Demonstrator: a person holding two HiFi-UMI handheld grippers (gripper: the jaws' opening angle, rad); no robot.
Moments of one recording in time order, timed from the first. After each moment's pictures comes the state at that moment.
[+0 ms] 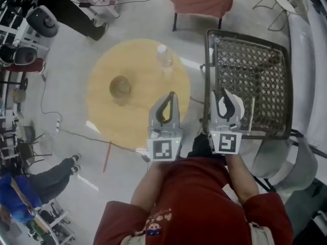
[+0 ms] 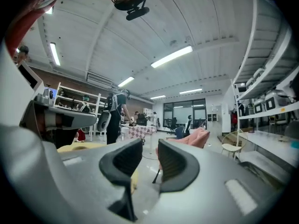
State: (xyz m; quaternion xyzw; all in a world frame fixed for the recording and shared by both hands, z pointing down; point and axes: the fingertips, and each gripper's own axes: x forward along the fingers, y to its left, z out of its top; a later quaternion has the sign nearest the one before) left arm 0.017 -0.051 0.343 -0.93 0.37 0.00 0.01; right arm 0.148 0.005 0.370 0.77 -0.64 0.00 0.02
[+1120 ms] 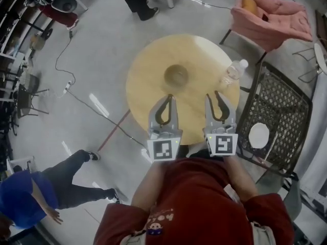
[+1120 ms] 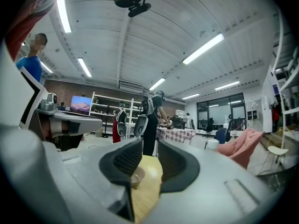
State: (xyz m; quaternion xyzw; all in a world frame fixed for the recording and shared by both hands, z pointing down) left arm -0.222 -0.117 0.341 -0.84 0.54 0.01 0.04; right arm -0.093 -0.109 0.363 0.61 -0.79 -0.02 0.02
